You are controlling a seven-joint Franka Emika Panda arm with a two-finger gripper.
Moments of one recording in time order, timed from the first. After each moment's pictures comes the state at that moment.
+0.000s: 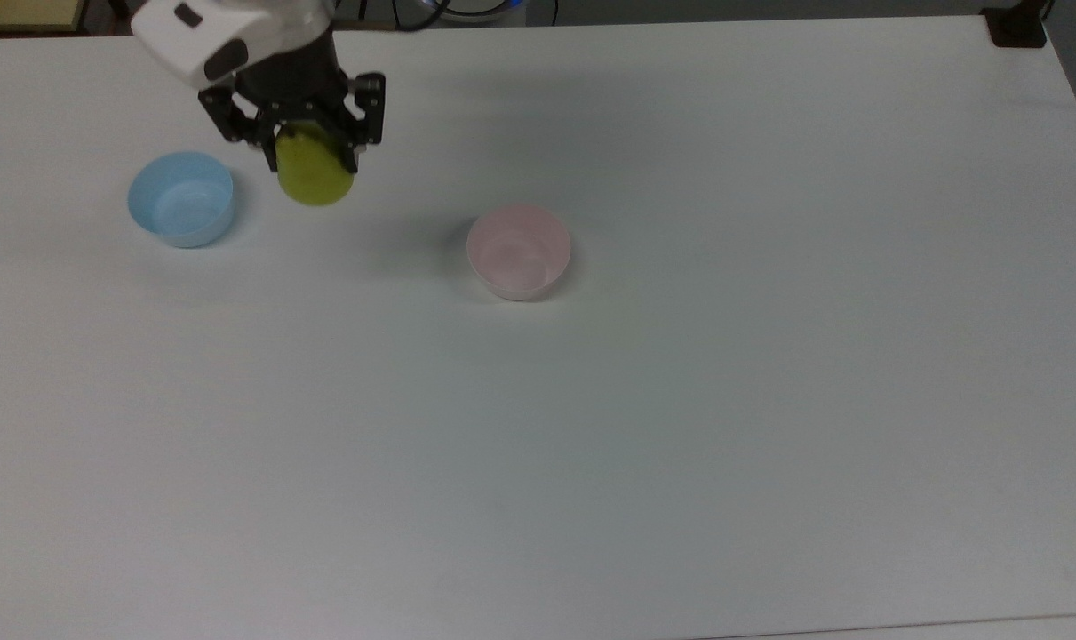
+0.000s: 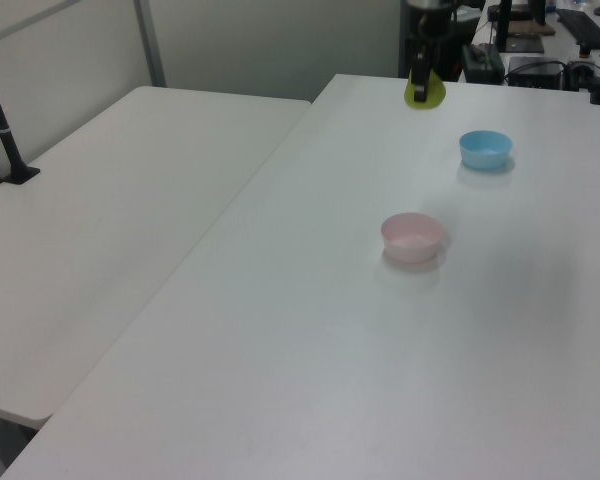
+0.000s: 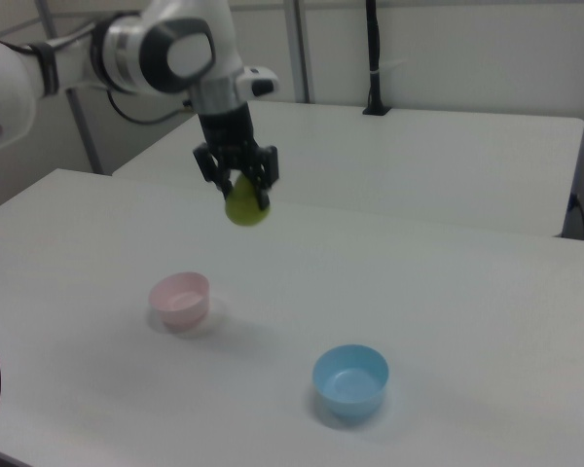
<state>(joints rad) 0.01 0.23 -0.13 -1.46 -0.04 1.73 -0.17</state>
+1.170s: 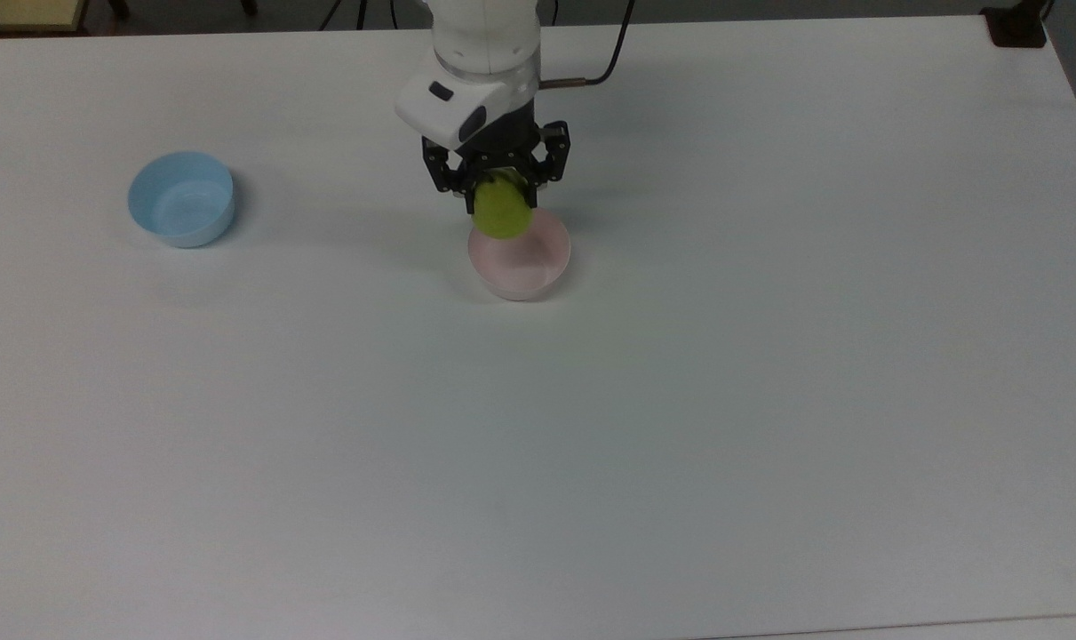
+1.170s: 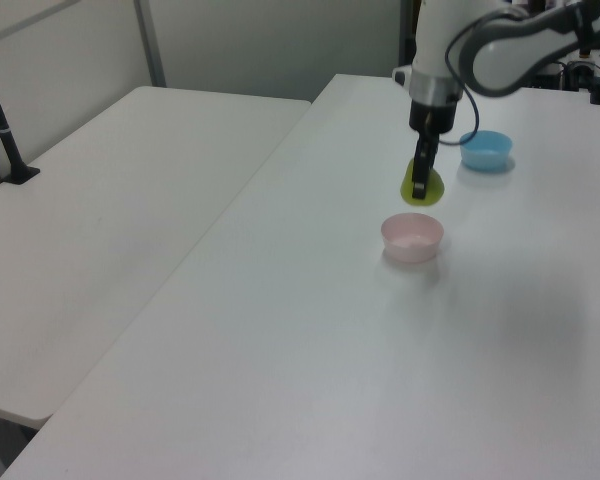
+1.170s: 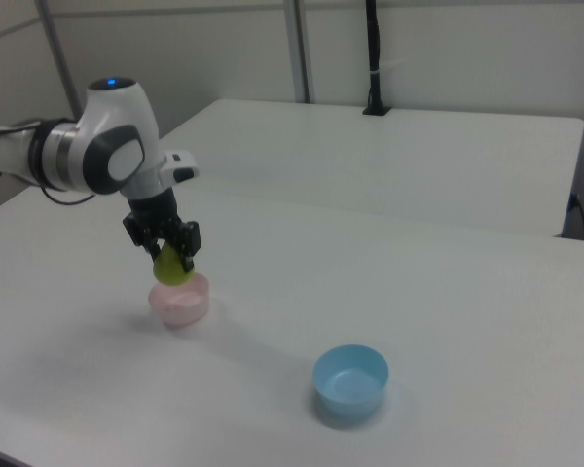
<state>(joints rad) 0.18 0.10 -0.05 -2.00 0.02 2.18 -0.01</state>
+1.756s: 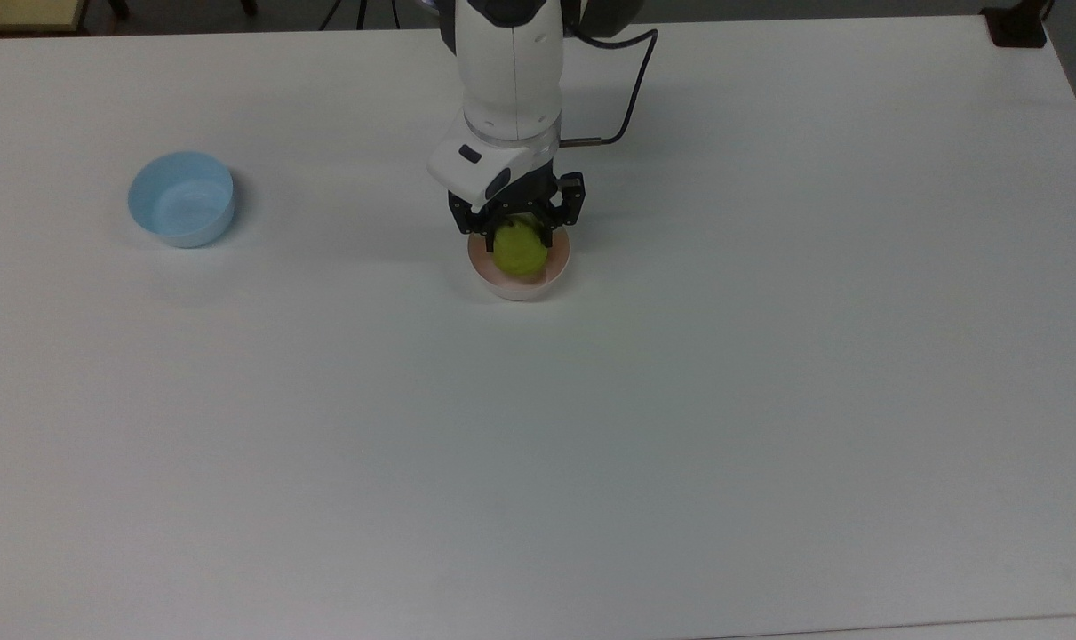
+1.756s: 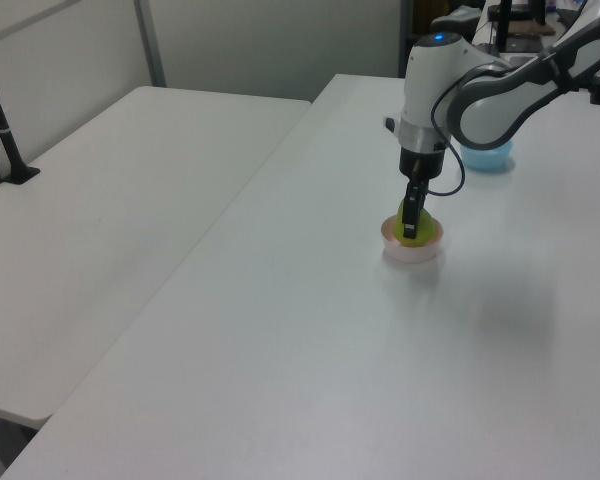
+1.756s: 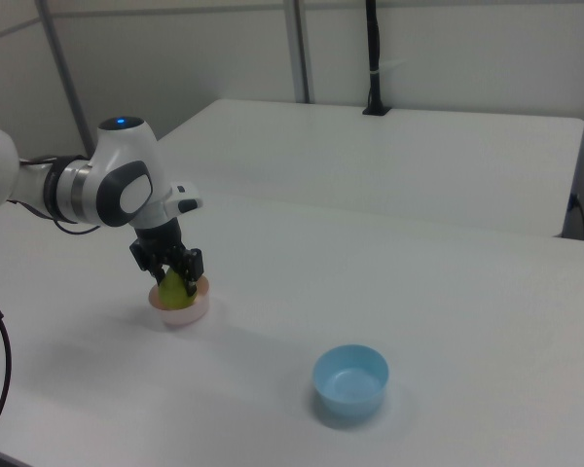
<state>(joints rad) 0.20 0.21 -0.05 -2.03 0.02 2.31 0.03</state>
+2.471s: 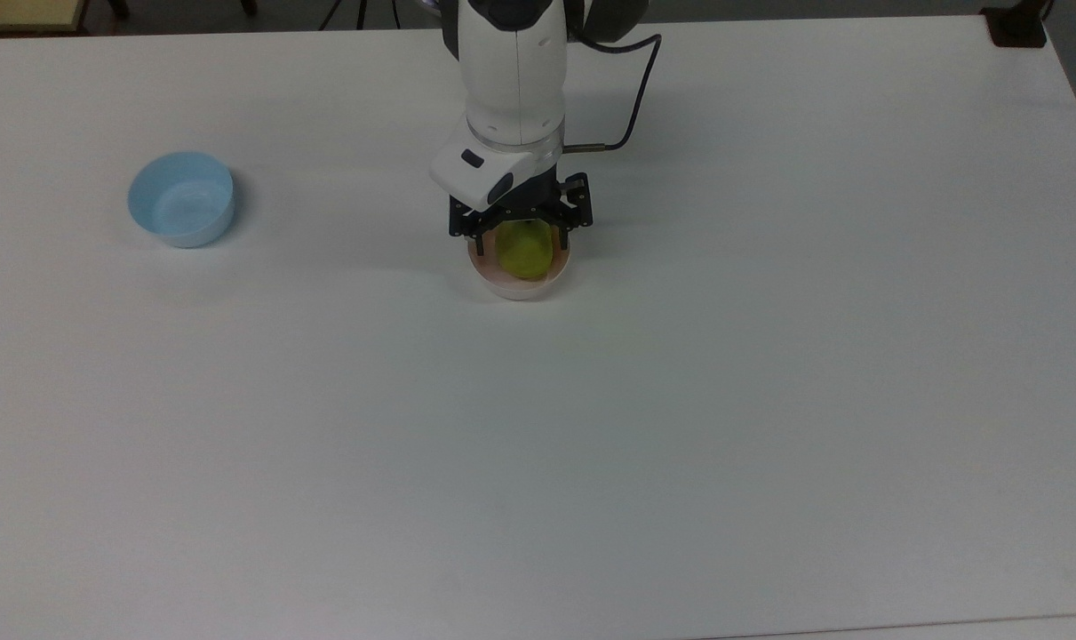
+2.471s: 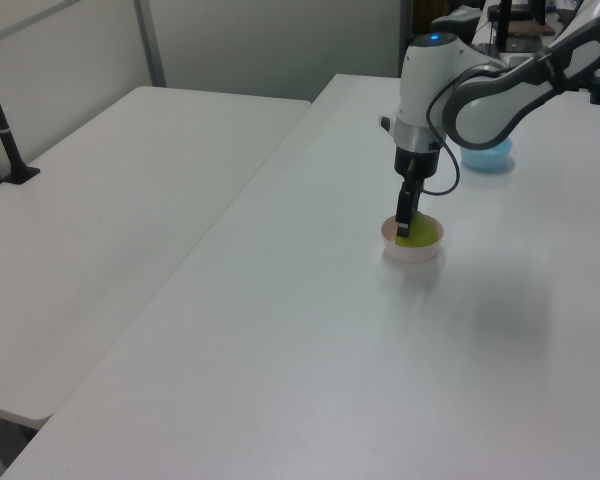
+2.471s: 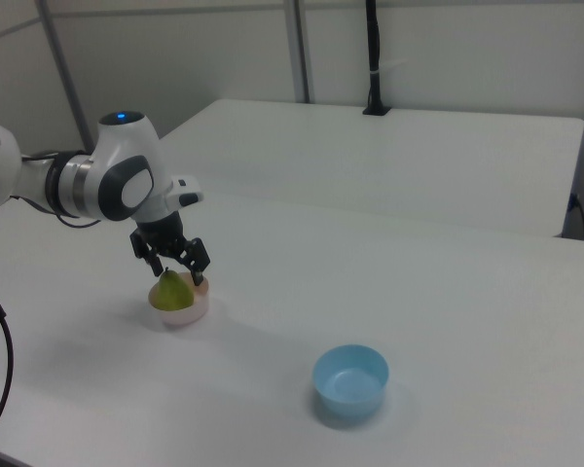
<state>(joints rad) 0.20 0.23 -0.04 -1.99 0.02 2.31 0.05</state>
